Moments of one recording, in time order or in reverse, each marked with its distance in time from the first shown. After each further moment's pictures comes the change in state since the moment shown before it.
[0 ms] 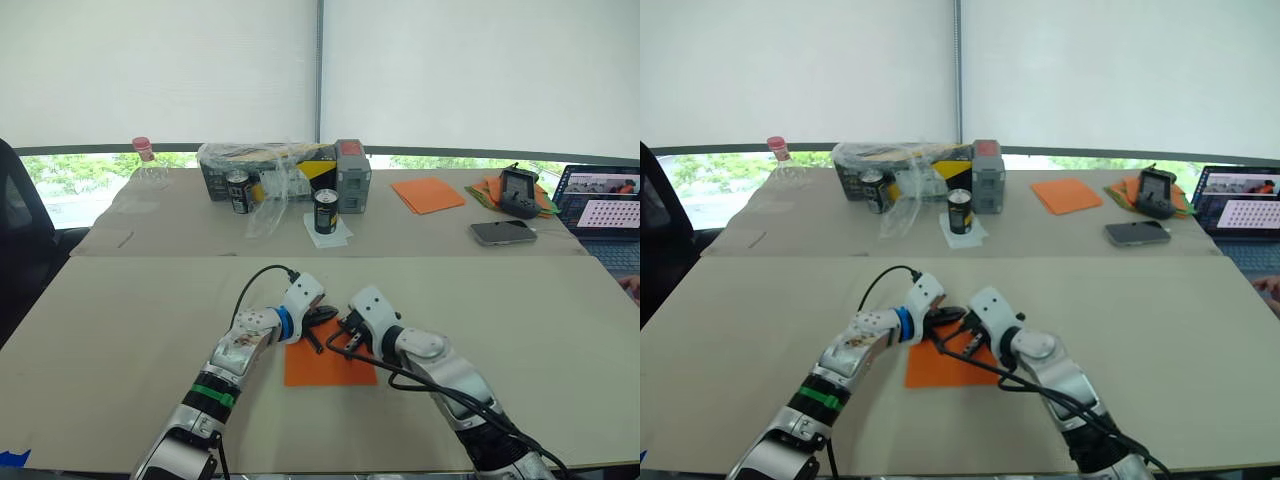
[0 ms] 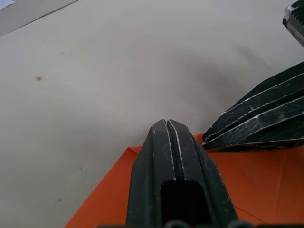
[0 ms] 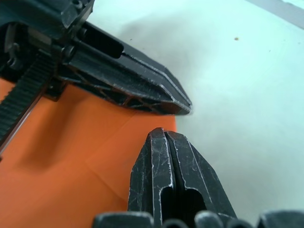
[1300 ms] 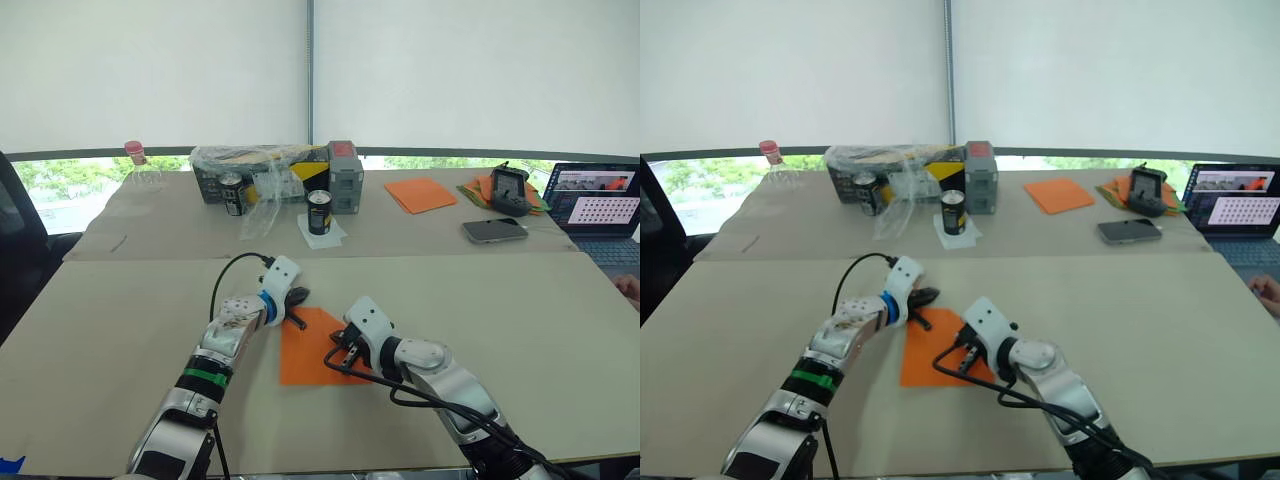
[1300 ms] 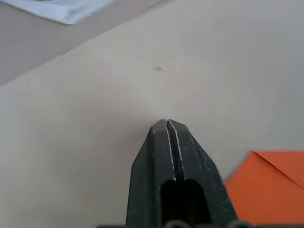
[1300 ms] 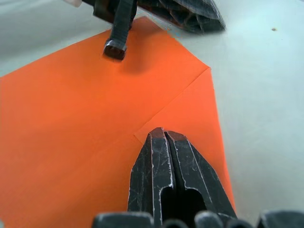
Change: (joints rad) left arm -0.060 -0.024 0.188 0.113 -0.040 -0.018 0.198; right arm 0.078 -0.018 0.034 -0.093 0.010 0.043 0.092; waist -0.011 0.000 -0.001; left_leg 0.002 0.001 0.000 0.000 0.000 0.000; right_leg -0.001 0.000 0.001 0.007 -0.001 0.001
